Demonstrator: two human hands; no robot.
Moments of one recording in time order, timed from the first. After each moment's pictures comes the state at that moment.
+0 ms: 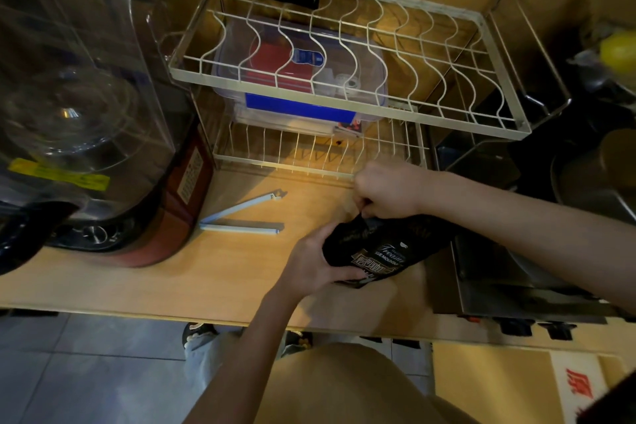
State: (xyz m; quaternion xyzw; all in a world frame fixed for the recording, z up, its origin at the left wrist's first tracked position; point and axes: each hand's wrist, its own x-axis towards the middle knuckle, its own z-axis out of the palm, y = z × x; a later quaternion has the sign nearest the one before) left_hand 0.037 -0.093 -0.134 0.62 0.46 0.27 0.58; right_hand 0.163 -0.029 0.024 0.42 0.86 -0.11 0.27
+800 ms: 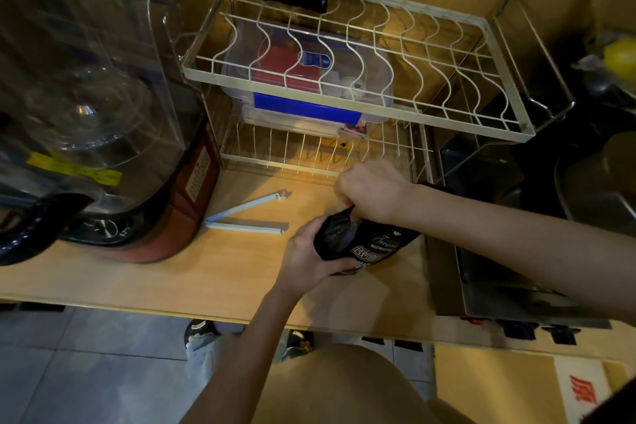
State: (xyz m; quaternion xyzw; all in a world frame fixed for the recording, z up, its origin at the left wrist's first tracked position) left_hand 0.029 -0.095 -0.137 0.62 0.50 0.34 0.50; right_hand 0.137 -0.034 0.013 0.49 0.83 -0.06 0.26
